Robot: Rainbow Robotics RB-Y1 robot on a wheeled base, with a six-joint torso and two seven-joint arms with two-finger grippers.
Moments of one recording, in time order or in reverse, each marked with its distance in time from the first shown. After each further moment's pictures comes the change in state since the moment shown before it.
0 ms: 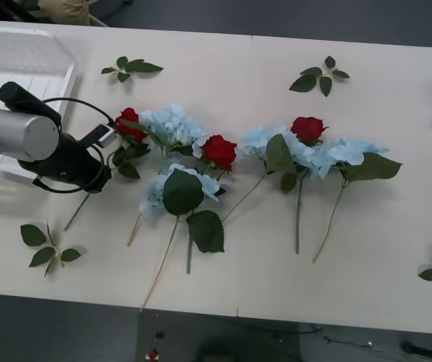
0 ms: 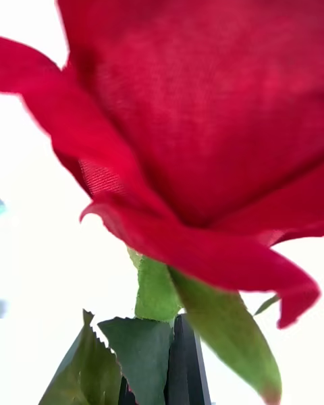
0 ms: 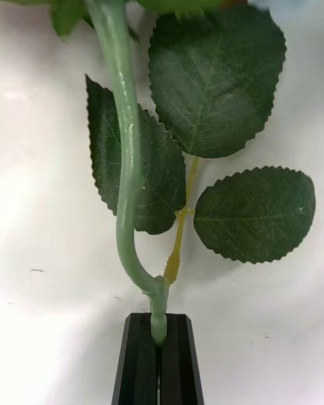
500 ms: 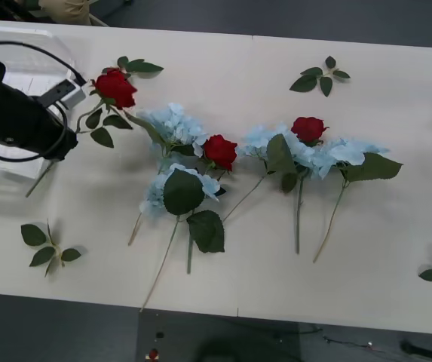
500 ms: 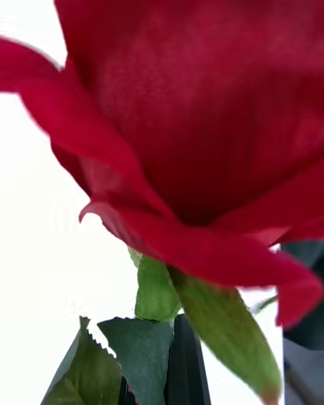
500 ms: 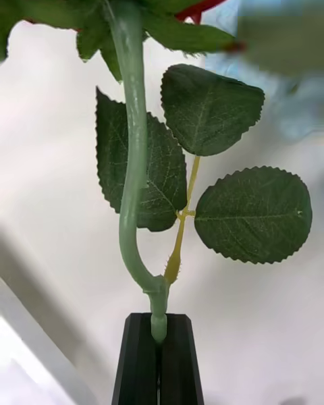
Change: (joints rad) right arm -0.225 -0.030 0.201 0.642 0.315 -0.468 0.230; left arm -0.013 0.320 0.050 -0.366 0.127 0.000 0.000
